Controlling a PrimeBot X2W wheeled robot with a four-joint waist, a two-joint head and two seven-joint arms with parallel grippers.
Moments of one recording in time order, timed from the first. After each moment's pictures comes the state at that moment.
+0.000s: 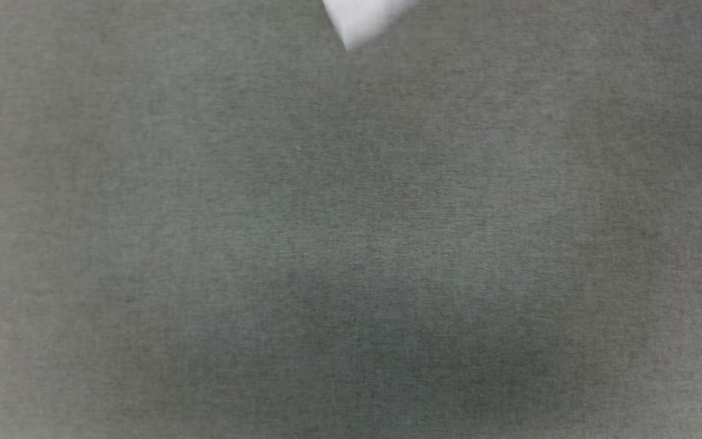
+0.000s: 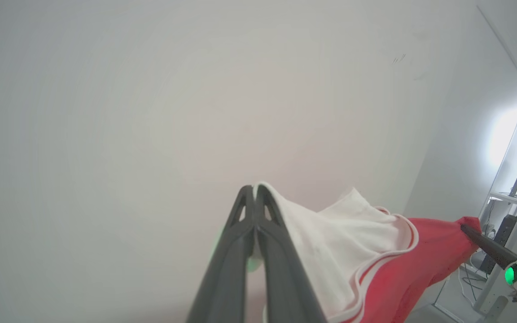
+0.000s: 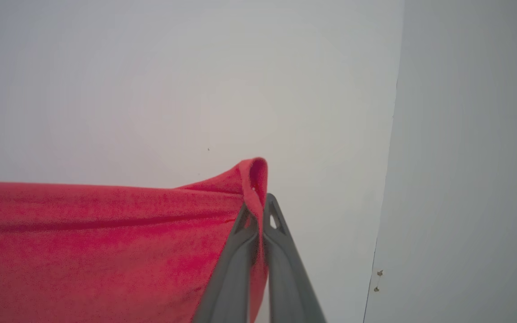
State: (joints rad) left arm -1.77 0.46 -0.69 0.75 -1.22 -0.13 -0.09; right arm -1.75 -0.56 0.47 1.14 0.74 0.13 -0.21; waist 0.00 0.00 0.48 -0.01
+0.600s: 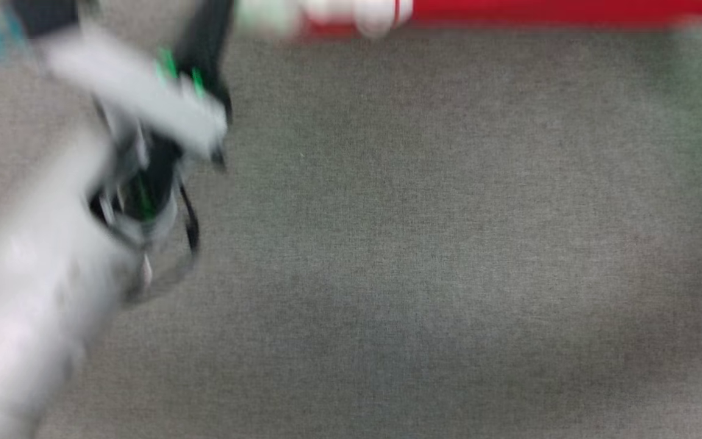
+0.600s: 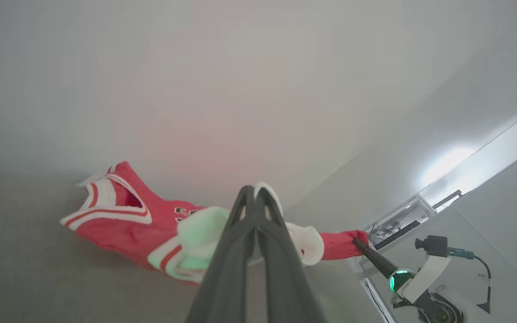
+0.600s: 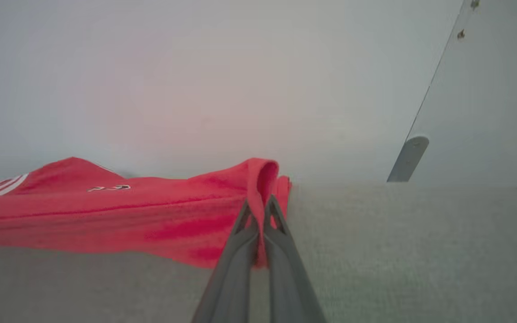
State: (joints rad) left arm -1.06 0.54 -0.78 0.35 -1.53 -0.13 -0.21; right arm -1.15 -0.56 0.60 0.88 0.96 0.13 -0.07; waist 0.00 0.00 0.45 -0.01
